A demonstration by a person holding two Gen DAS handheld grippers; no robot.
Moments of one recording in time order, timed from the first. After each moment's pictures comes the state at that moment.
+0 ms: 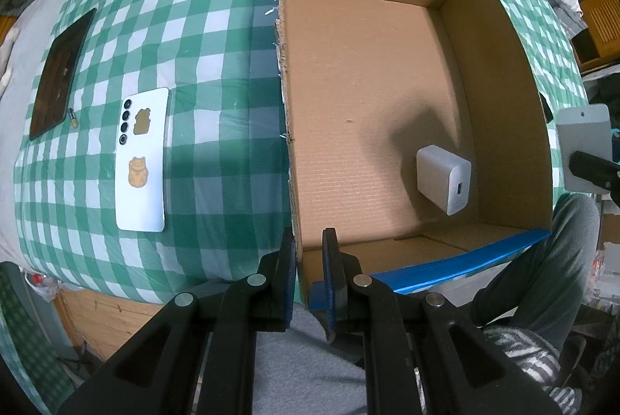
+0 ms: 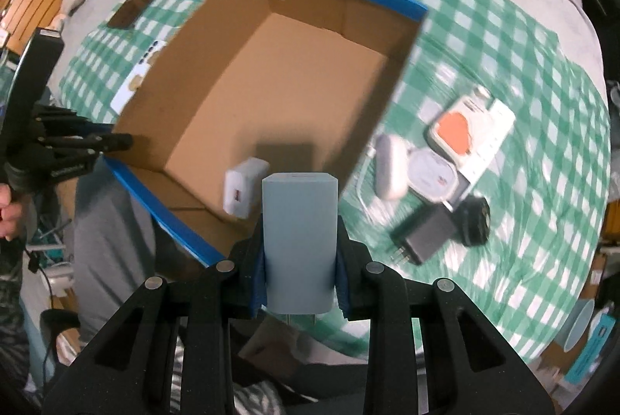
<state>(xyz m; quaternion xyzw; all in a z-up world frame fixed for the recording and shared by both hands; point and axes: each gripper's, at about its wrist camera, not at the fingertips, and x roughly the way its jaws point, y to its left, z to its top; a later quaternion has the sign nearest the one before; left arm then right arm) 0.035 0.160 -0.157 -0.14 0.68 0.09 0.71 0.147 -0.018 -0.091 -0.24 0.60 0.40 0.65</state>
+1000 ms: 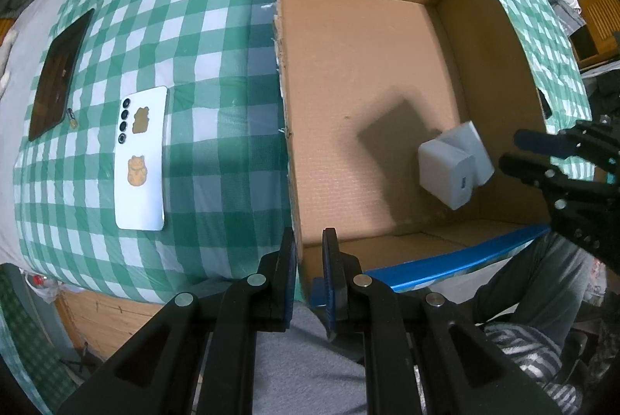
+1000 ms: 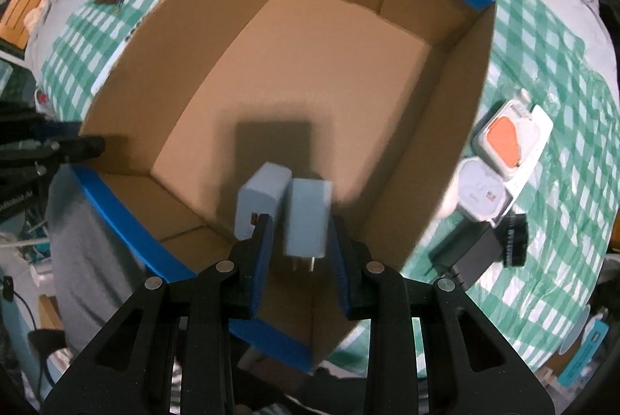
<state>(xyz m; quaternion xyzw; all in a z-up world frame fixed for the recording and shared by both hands) 0.036 0.158 -0.156 -0.14 0.68 0.09 0.71 0.135 0.018 -0.139 -0.26 0.60 0.38 0.65</state>
